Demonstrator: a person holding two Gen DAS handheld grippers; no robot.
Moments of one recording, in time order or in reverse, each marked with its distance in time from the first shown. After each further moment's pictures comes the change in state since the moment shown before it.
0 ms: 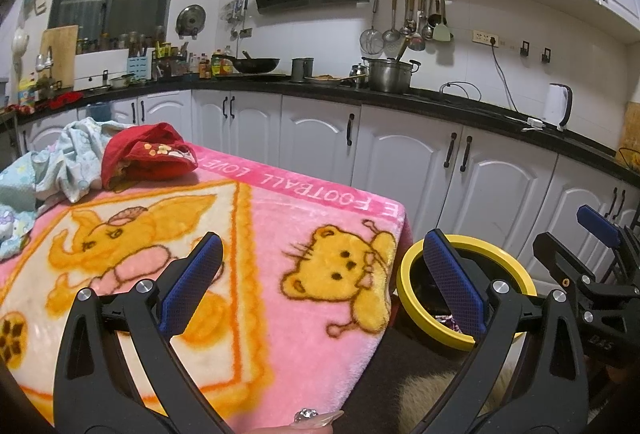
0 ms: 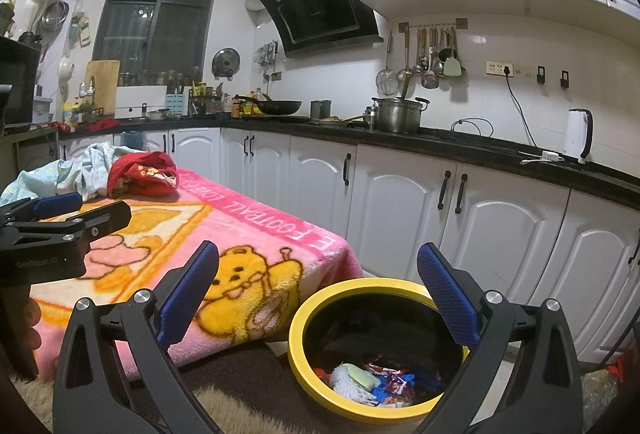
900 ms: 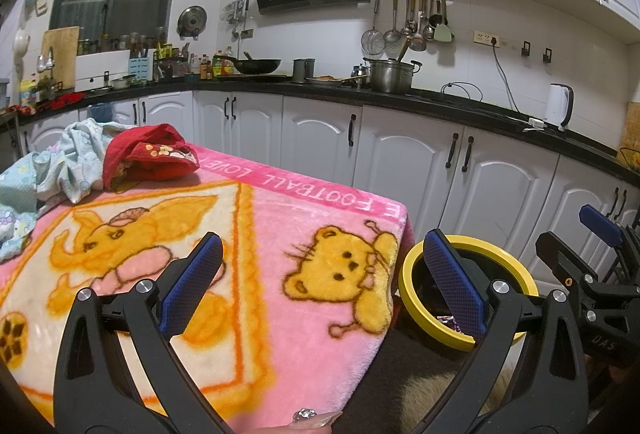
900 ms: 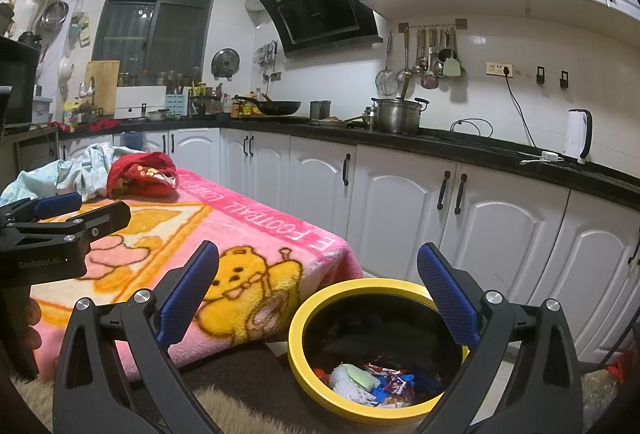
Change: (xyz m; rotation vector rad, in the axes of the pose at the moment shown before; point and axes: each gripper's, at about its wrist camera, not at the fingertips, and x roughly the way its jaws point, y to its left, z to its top) left arm 0.000 0.000 0.000 0.002 0.000 -0.001; right arm -0.001 0.001 0.002 -0.001 -0.002 0.000
